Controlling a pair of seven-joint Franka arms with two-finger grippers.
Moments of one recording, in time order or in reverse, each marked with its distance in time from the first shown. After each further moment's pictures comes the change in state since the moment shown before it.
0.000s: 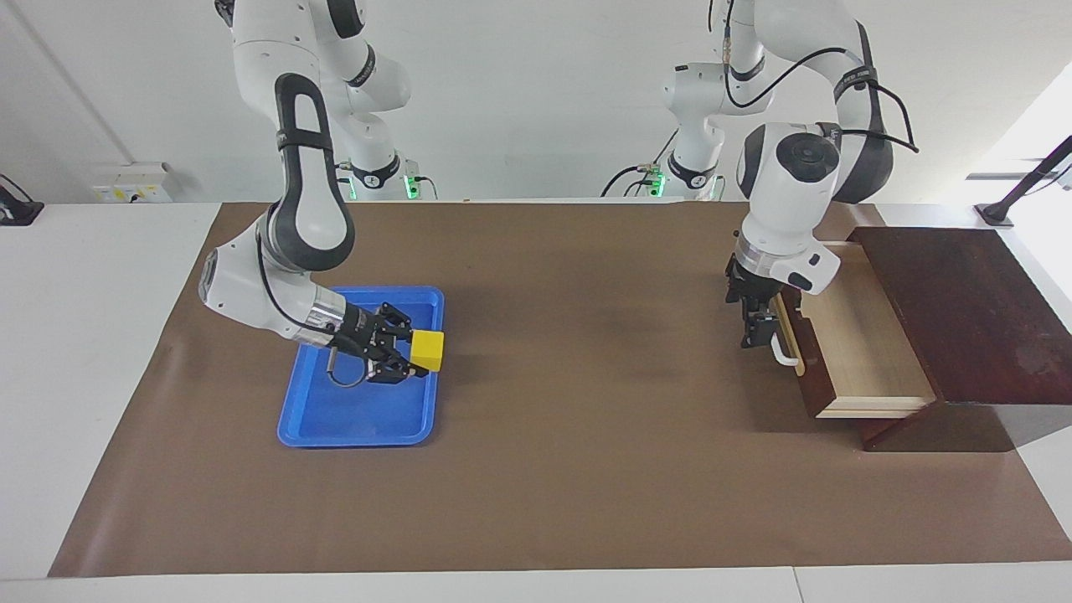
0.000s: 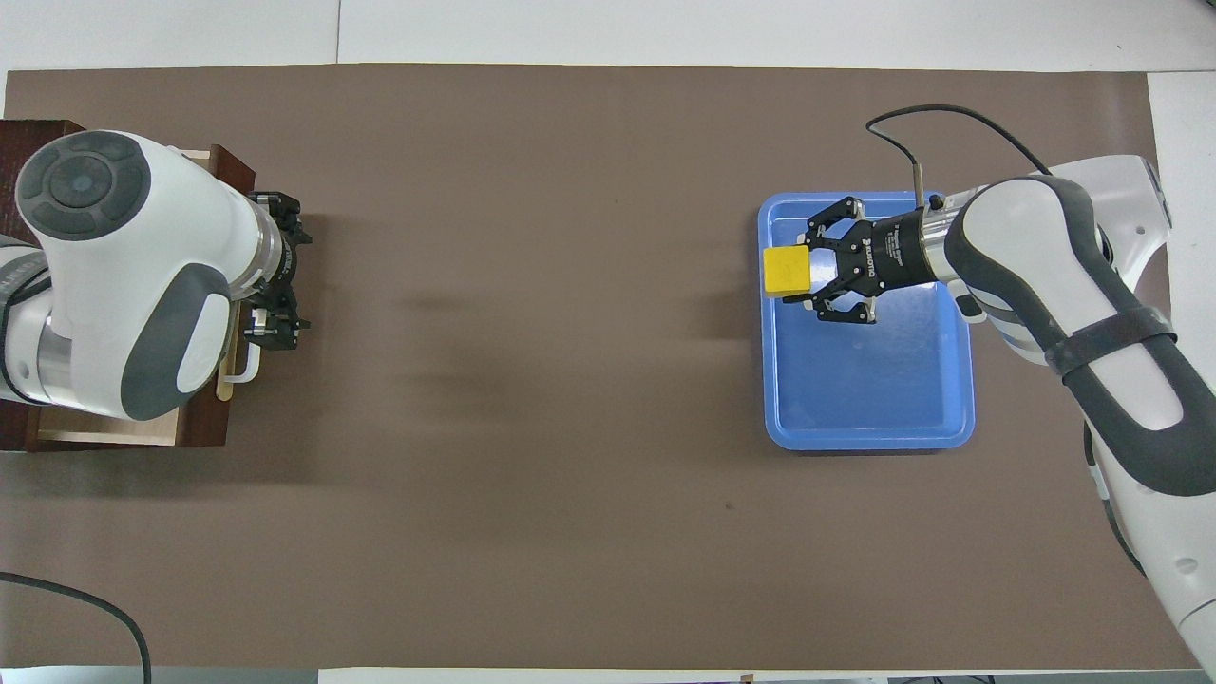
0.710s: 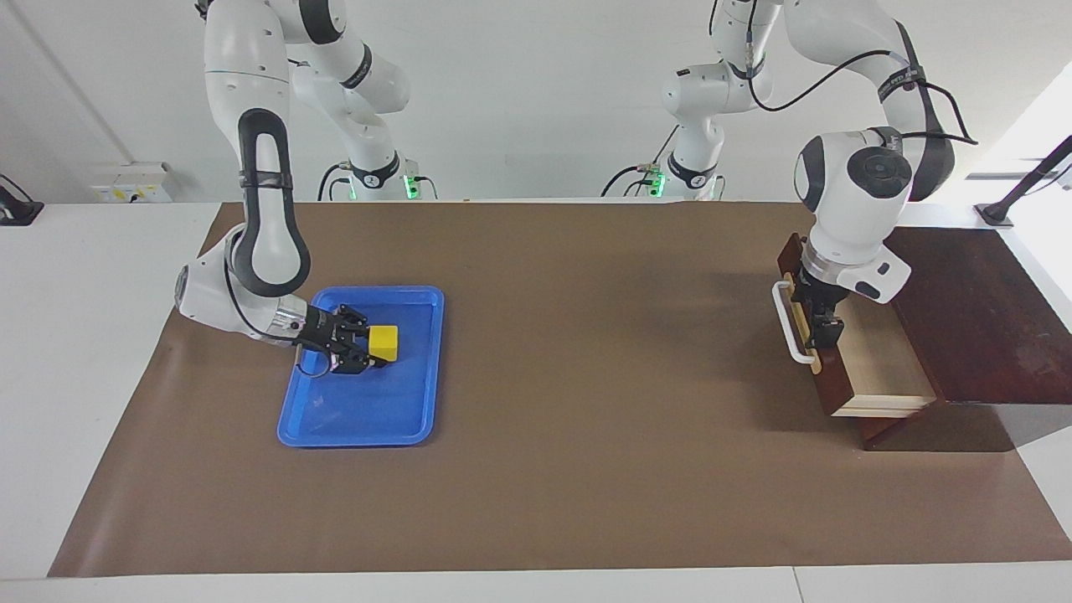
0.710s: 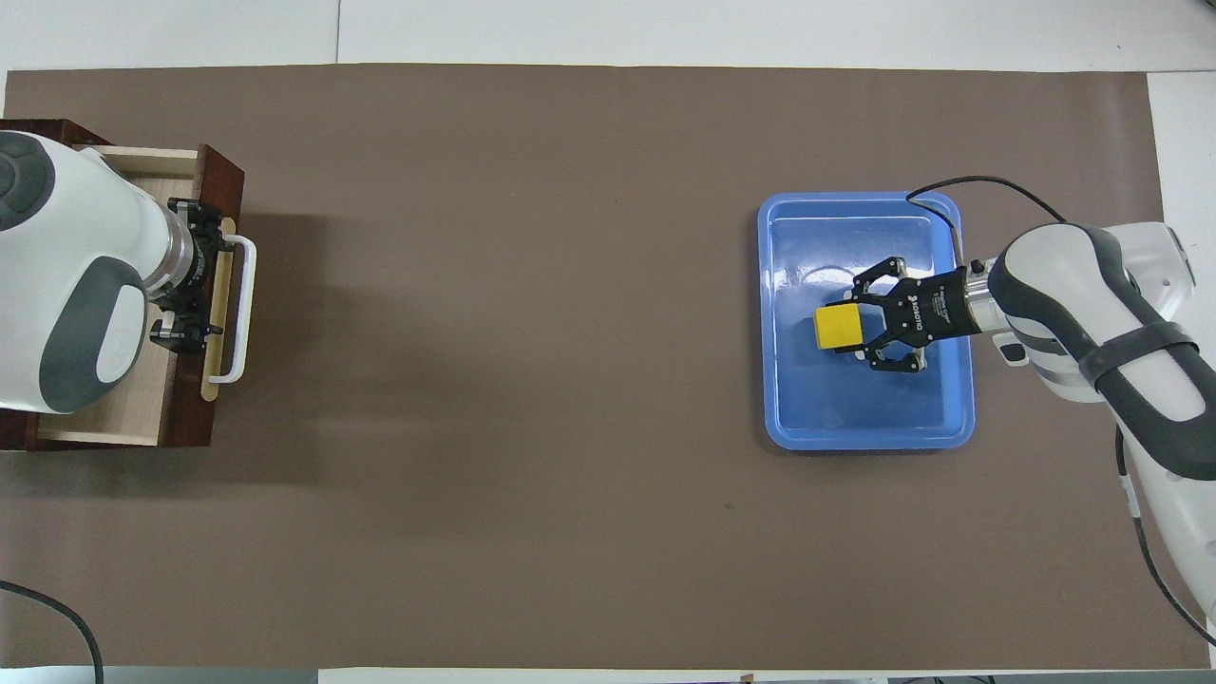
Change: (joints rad) left arm 0.180 -0.003 -0.023 -0.022 0.065 0.001 0.205; right arm -0.147 -0.005 -0.008 -0.163 -0.032 -0.010 -0.301
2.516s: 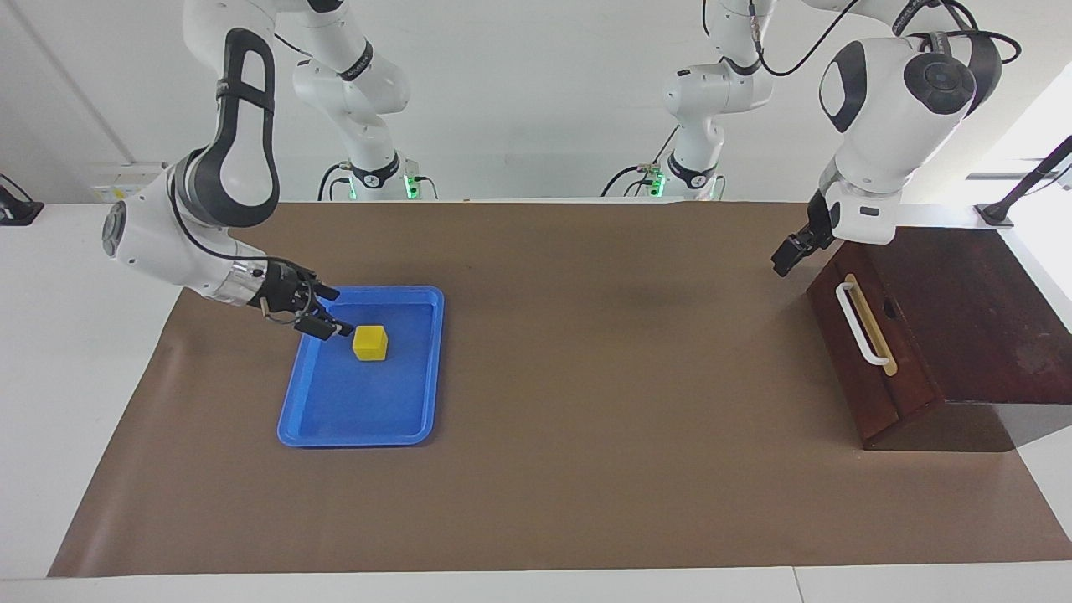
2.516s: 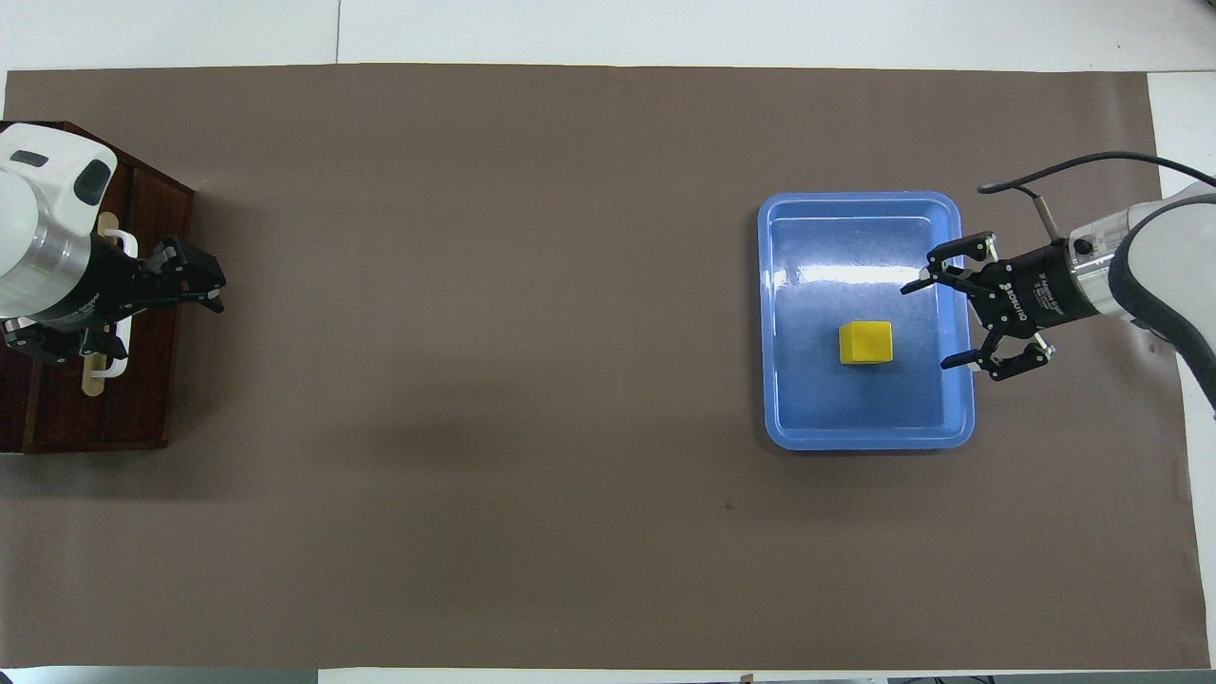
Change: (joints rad) left arm -0.014 -0.107 -0.036 0.181 -0.164 -0.436 1.109; right arm -0.009 -0.189 0.006 0.190 -0.328 -0.295 0.009
